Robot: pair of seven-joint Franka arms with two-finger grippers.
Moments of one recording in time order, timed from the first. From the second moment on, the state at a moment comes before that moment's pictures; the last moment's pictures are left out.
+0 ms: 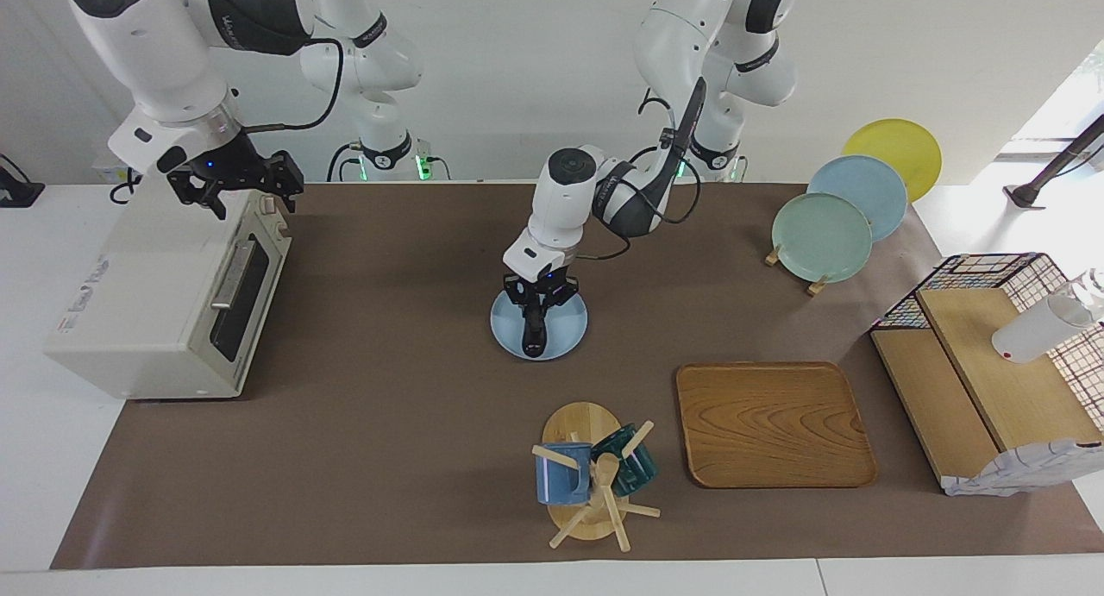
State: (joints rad) left arm -0.77 0.41 -0.04 -1.85 -0.09 2.45 -0.72; right arm -0.01 -0.03 -0.02 -1.66 -0.08 1.52 -0.20
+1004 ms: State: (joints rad) left arm -0.18 0.36 -0.02 -1.70 -0.08 2.18 -0.17; right arm -0.01 -0.03 -0.02 -1.66 -0.08 1.52 -0.20
